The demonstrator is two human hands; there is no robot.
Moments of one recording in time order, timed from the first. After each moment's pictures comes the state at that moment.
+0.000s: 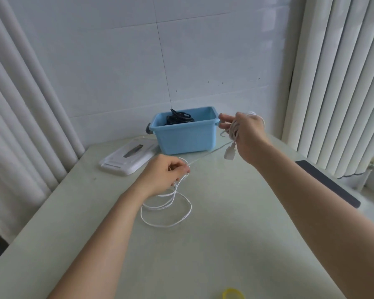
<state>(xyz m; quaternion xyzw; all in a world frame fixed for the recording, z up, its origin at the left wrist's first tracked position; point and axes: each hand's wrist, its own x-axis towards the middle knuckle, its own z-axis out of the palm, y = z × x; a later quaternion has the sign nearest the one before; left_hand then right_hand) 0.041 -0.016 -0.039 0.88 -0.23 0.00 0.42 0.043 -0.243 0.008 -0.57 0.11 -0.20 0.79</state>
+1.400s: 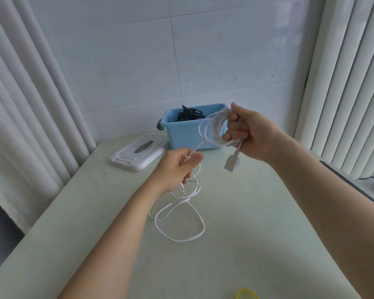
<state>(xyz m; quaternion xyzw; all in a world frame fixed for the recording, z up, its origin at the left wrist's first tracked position) 0.043 -0.015 -0.044 0.84 -0.25 0.01 0.48 0.029 -0.234 0.017 -0.48 -0.07 0.05 0.87</state>
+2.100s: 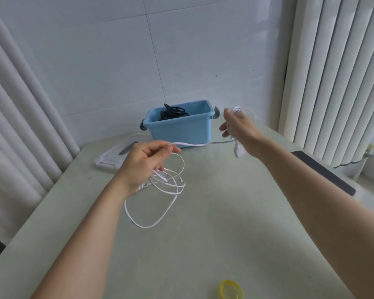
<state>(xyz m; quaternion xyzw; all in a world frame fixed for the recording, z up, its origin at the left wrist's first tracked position) 0.037 -0.001 -0.026 0.77 -0.29 0.03 0.56 0.051 -0.265 -0.013 -0.79 0.05 -0.18 0.59</state>
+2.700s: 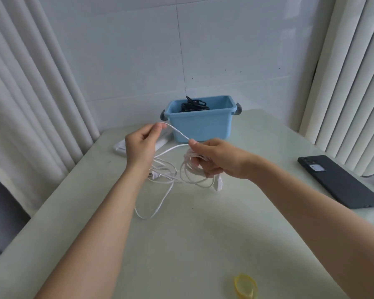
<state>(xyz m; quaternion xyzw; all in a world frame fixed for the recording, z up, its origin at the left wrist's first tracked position) 0.065 0.022 -0.039 0.71 -0.08 0.26 0.65 0.012 -0.177 -0.028 -0.76 -0.19 0.14 0.60</state>
